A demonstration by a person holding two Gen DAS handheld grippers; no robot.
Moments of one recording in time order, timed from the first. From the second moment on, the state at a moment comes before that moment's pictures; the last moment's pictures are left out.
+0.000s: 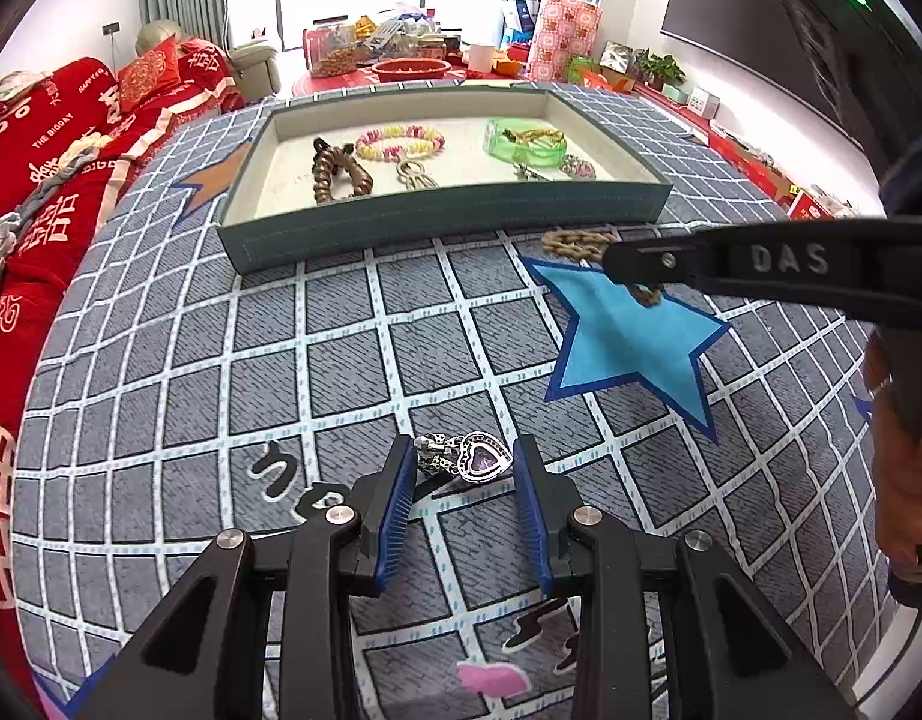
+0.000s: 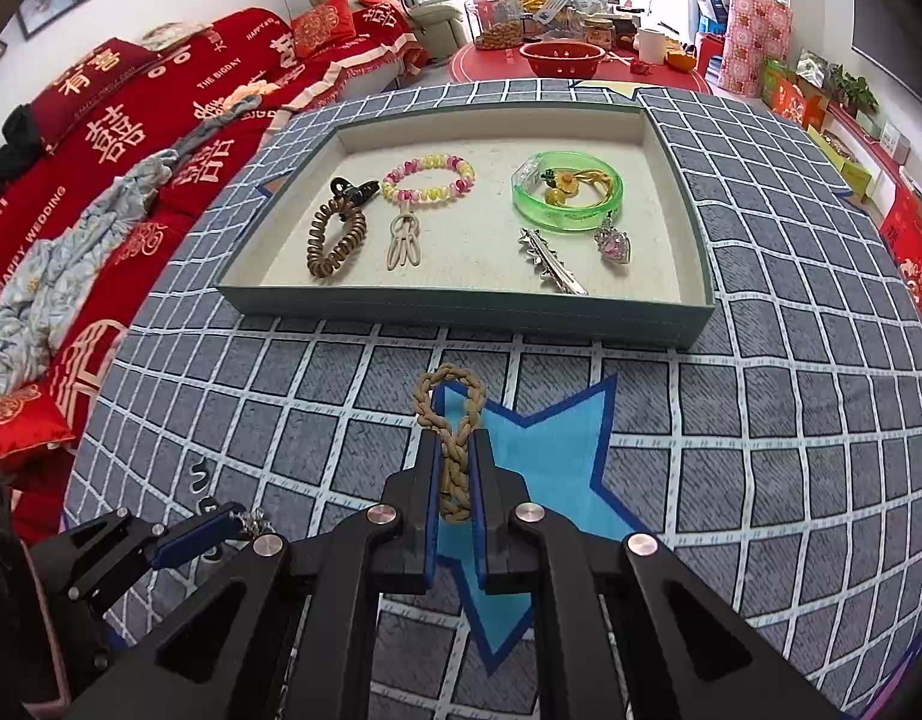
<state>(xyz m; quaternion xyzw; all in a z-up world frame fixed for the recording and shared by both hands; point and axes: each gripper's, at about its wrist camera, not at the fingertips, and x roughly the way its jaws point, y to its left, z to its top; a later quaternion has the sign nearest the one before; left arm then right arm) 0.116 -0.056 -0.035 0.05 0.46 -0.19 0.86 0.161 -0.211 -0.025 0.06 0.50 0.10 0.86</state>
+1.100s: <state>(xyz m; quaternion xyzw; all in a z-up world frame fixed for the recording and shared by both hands) 0.194 -0.027 0.052 0.03 0.38 -0.18 0.91 0.185 -0.248 0.046 0.12 0.45 0.09 0.88</state>
